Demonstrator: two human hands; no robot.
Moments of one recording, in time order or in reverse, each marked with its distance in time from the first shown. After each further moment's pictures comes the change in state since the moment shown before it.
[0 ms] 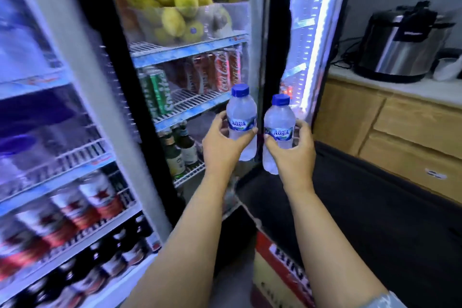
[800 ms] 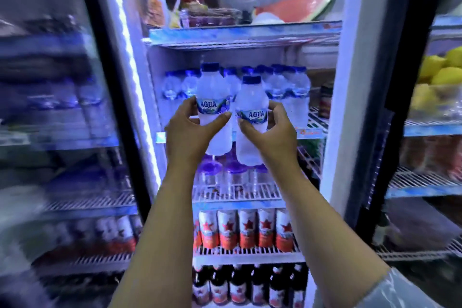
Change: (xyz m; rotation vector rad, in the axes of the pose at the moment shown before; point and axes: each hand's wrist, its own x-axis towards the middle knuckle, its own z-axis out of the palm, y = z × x) left_hand -0.048 0.125 -0.445 0.441 0.845 0.178; right_hand -0.170 -0.290 0.296 0.593 -0.750 -0.333
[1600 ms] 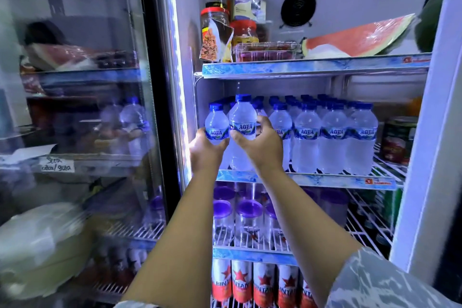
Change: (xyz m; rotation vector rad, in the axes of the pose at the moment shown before) left_hand 0.118 -0.086 -0.010 0.271 0.156 -0.204; right_hand 0.082 0.016 0.143 -0.173 -0.092 0.040
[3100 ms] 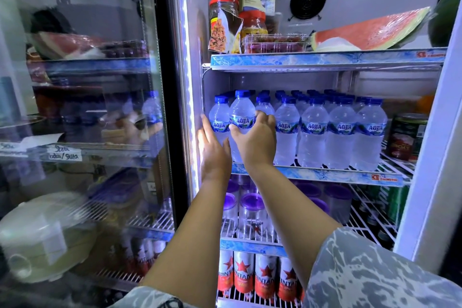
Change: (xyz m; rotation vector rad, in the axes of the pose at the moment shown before) left_hand -0.016 -0.028 0.015 0.149 0.103 0.281; right_hand -0.007 -0.013 0.026 -0.253 0.058 0.008
